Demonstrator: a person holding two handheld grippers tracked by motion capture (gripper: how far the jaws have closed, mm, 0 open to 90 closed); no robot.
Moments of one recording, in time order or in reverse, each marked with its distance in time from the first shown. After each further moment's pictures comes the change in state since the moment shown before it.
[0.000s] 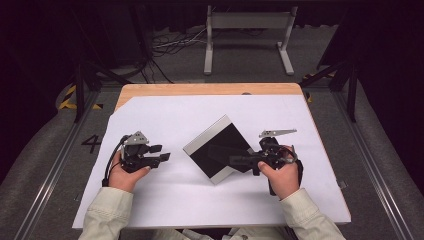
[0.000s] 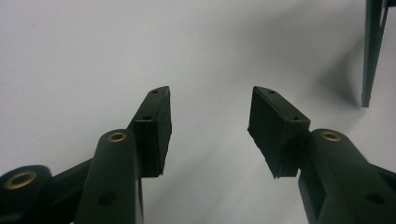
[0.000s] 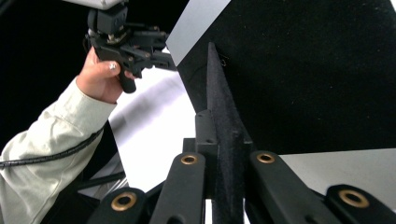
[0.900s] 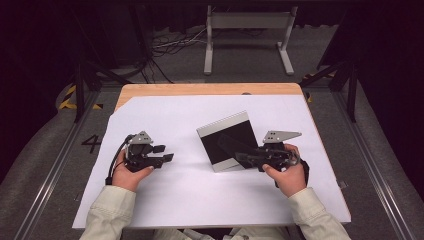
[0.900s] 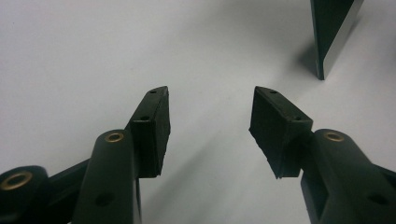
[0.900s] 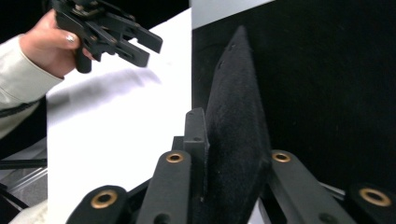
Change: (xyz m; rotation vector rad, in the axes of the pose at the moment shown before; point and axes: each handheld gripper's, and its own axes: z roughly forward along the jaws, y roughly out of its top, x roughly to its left) left arm -0.003 0.003 0.010 0.019 -0.021 0.009; right arm -0.019 -0.009 -0.008 -0.042 -0.134 -0.293
